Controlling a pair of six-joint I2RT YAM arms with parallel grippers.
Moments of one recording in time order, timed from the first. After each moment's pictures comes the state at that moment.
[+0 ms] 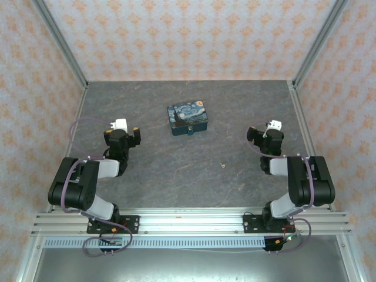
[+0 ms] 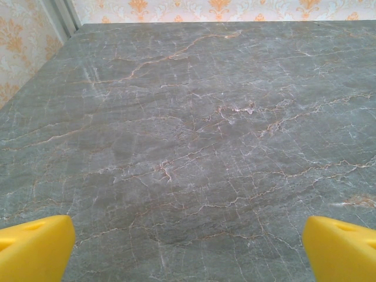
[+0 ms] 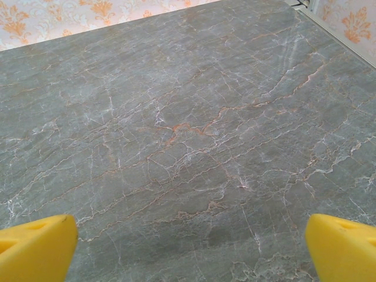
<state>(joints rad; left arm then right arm) -0.06 1.50 0.41 0.67 -0.31 -0.06 -0.01 1.52 0.41 0.69 0.12 0.19</state>
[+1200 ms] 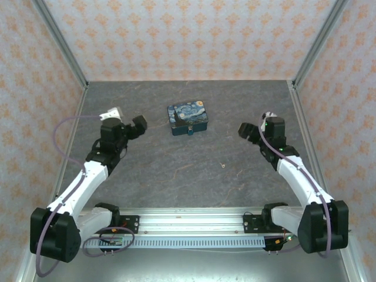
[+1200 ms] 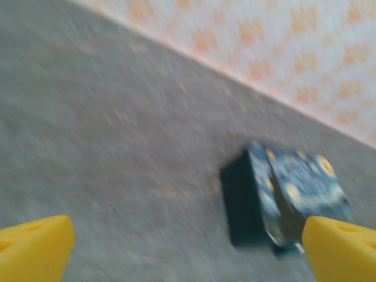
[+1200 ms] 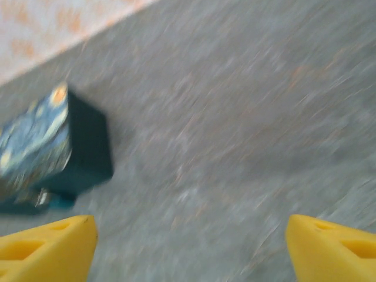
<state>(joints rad) -0.19 1.05 0.66 -0.09 -0.07 -0.60 0.13 1.10 0.68 -0.26 -0.14 0.45</state>
